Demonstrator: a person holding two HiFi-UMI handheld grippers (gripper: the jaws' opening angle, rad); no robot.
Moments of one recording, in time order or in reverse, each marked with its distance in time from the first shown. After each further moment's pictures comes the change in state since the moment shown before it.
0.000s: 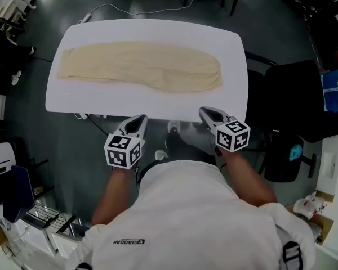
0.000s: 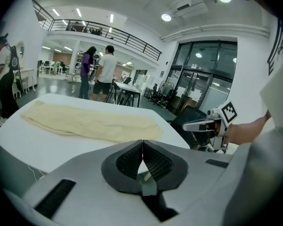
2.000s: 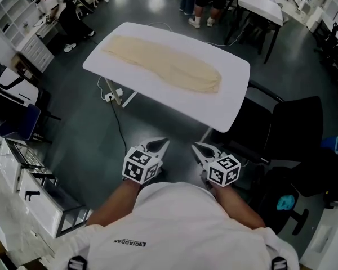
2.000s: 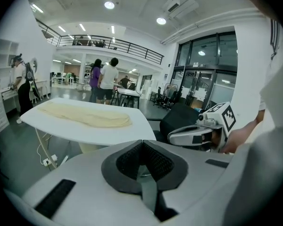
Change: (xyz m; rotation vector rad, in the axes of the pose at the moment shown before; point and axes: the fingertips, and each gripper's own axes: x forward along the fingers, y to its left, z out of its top) left arm -0.042 -0.362 -0.109 0.010 -0.074 0.162; right arm -0.280 0.026 -0.139 -0.105 -0.021 0.452
